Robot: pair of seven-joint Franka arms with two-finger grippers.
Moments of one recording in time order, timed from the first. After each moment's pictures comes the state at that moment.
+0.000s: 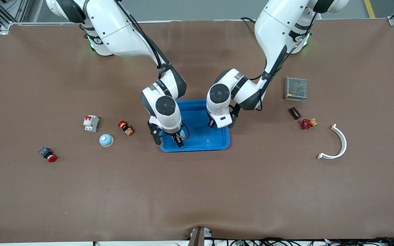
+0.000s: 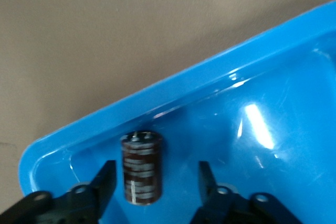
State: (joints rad) left arm -0.66 0.67 -0.10 -1.73 -0.03 2.30 -1.89; right arm 0.71 0.77 -0.08 -1.60 0.03 2.38 1.76
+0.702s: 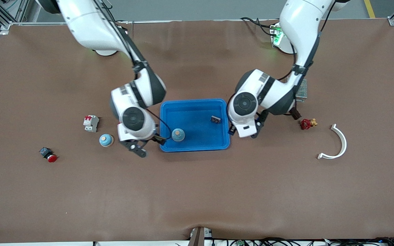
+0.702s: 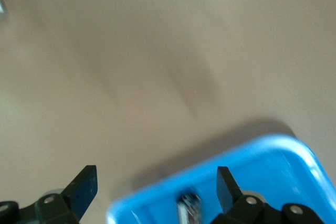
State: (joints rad) left arm -0.49 0.54 -0.08 -1.66 0.02 1.93 -1.61; right arm 0.53 0.61 -0.10 -1.52 0.07 1.95 0.90
